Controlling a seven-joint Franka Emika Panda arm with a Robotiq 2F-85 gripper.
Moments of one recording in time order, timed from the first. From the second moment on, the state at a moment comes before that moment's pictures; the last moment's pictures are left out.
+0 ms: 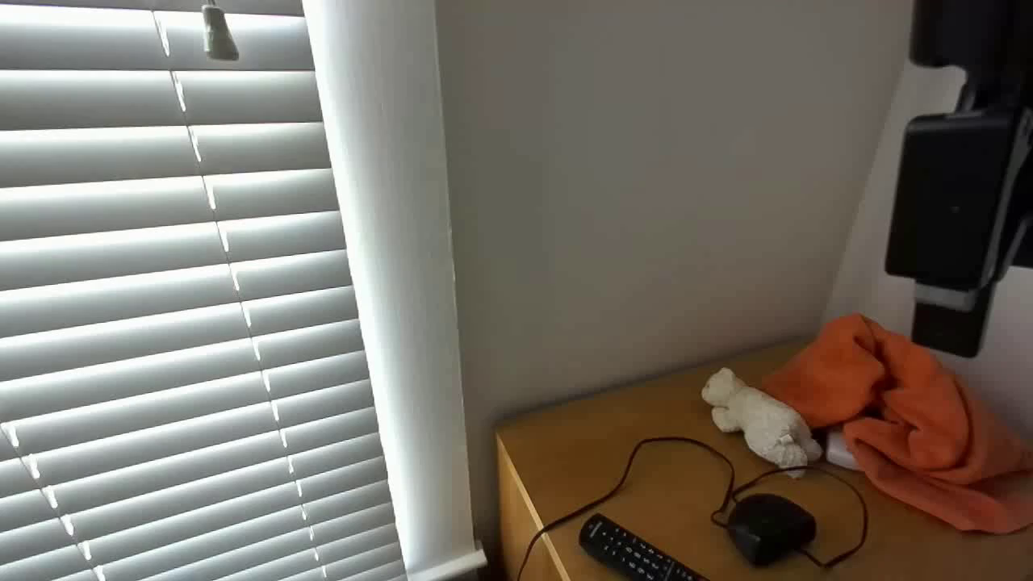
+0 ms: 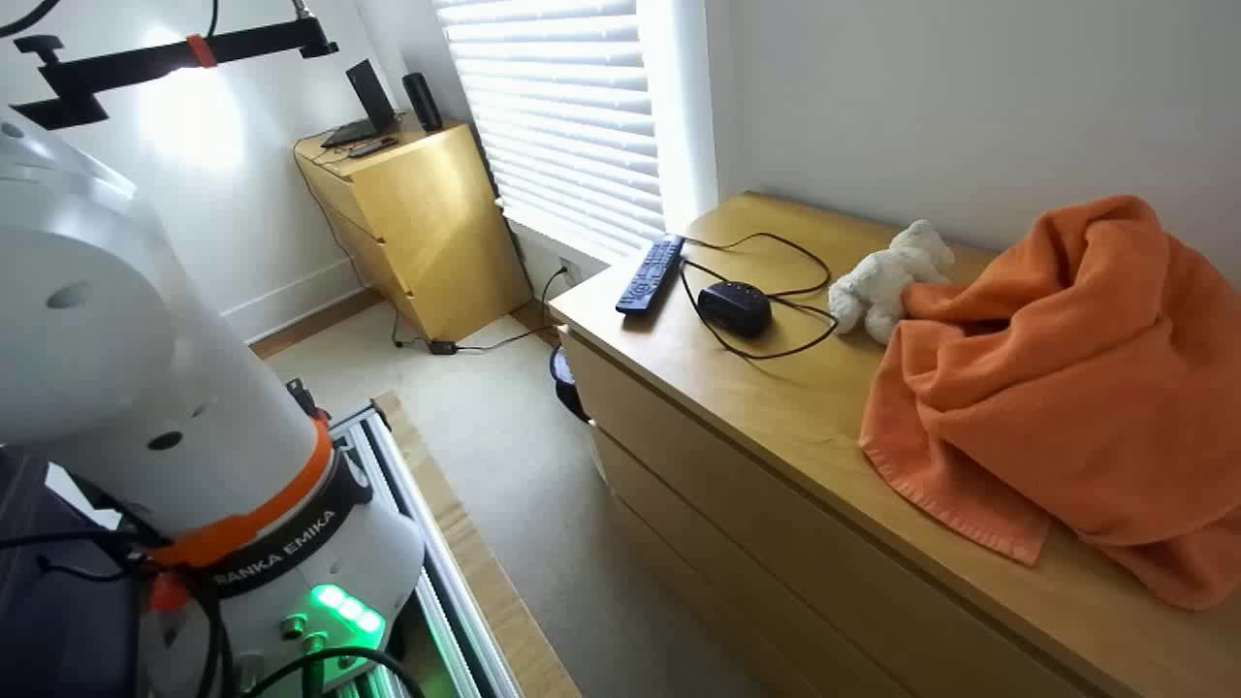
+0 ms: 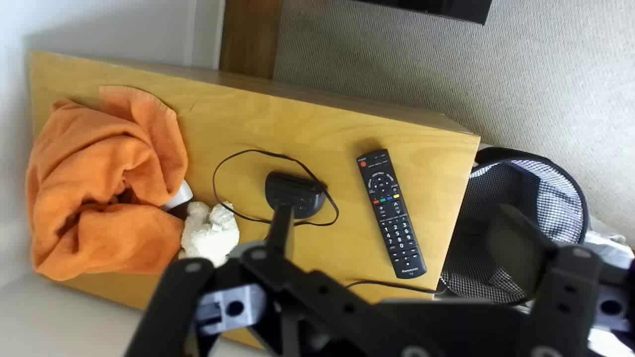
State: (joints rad) arm 0.10 -0.39 0.35 -2.07 -0.10 1.57 0.21
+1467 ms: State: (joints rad) arm 0.09 -0.47 0.12 -2.40 -0.12 2.04 0.02
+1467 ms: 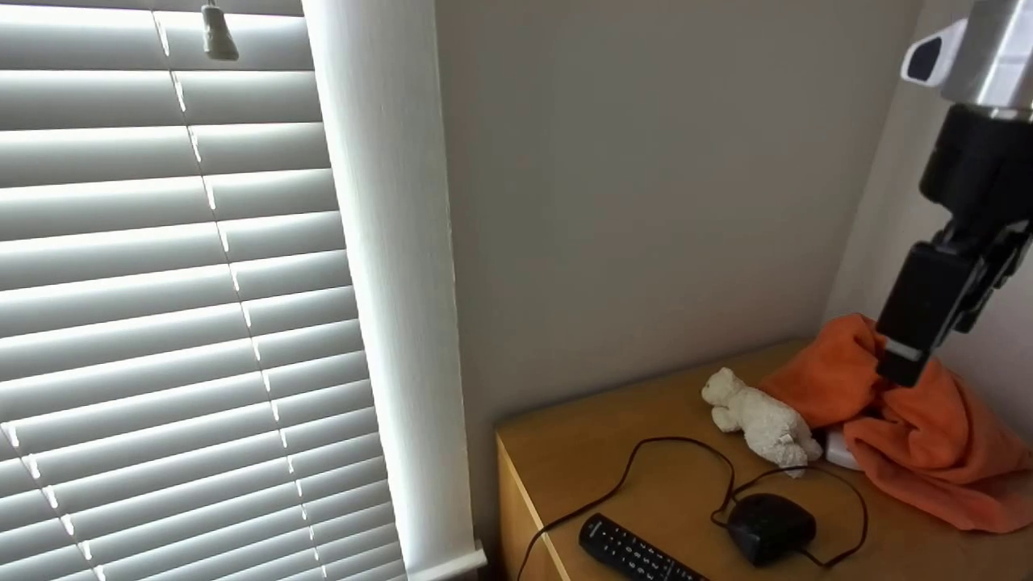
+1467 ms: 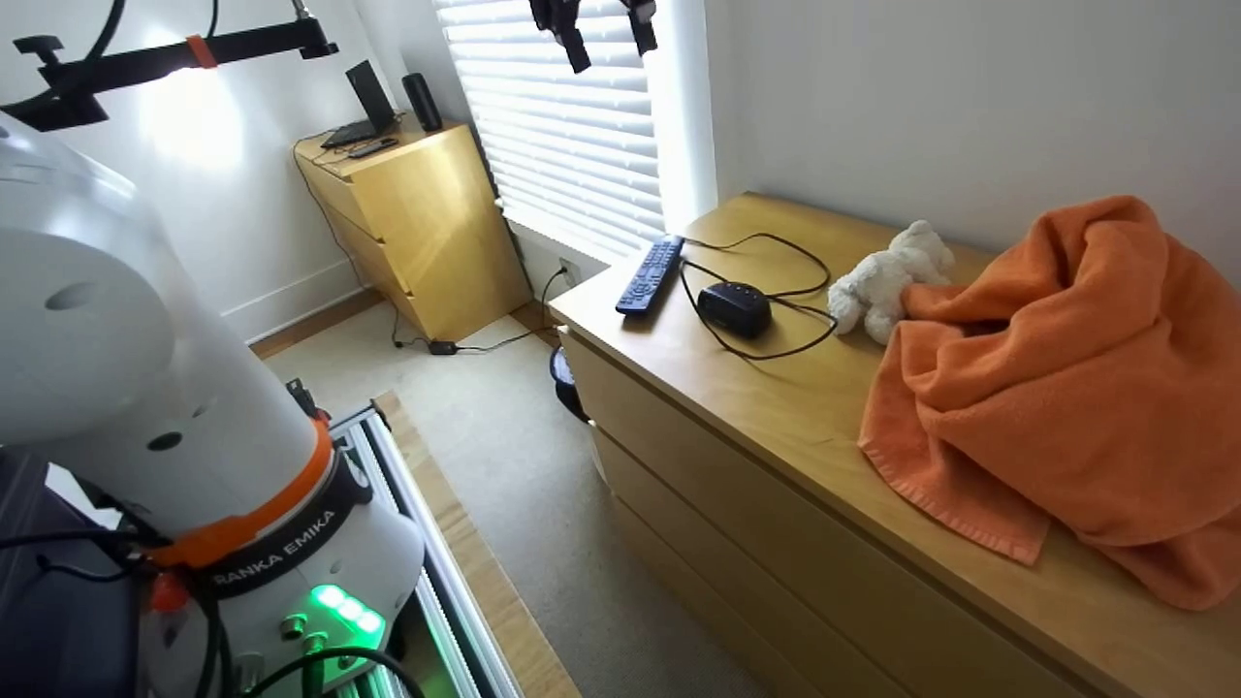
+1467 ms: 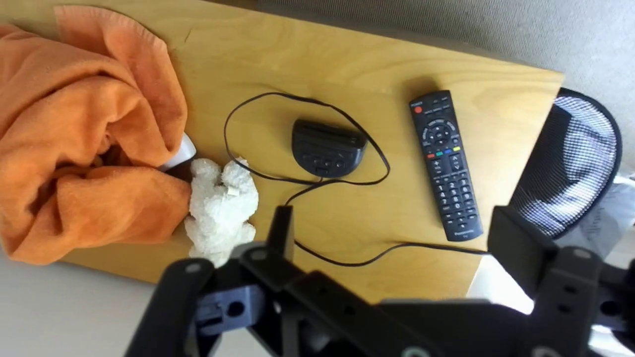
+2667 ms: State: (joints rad) arm -0.05 -0.53 0.03 -2.76 -0.18 2.46 0.01
